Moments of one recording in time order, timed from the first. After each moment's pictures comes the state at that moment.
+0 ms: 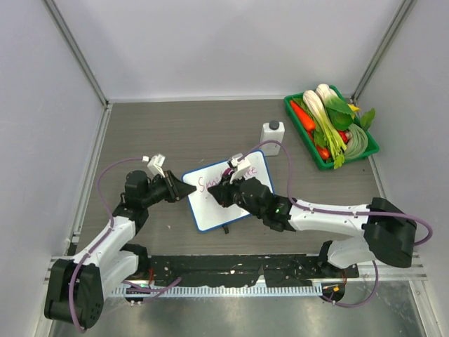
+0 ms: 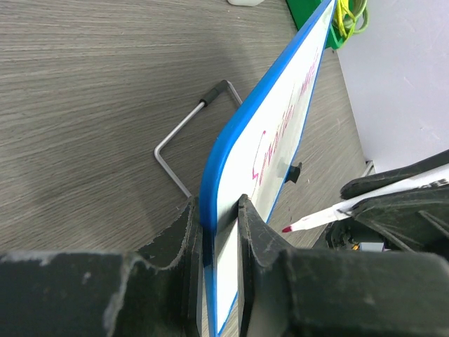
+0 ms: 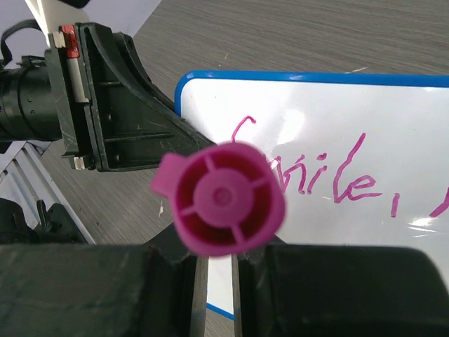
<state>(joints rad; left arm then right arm) -0.19 0.93 0.31 0.24 0.61 -0.62 1.10 1.33 0.71 0.38 0.26 0.51</state>
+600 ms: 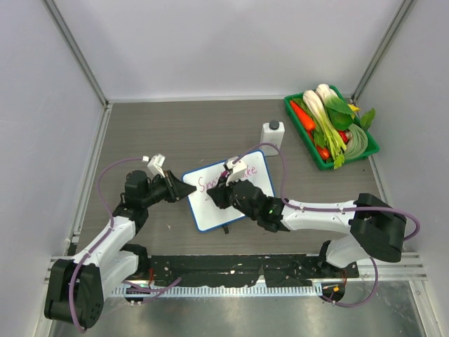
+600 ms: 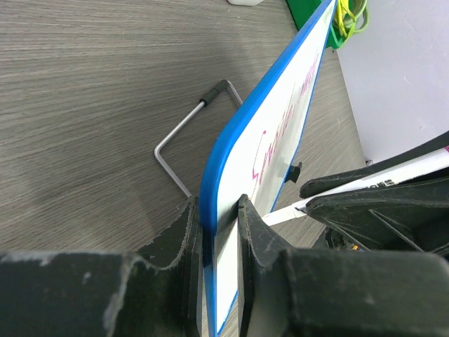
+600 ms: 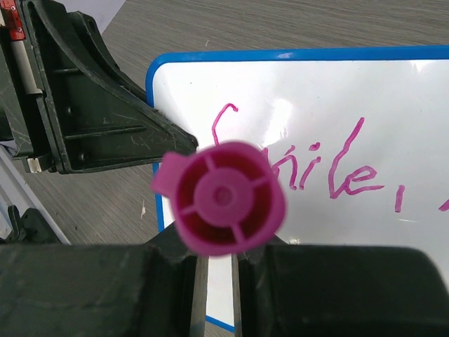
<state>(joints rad) -0.19 0.94 0.31 0.24 0.61 -0.62 1.12 1.43 0.72 0.41 0.32 0.52</state>
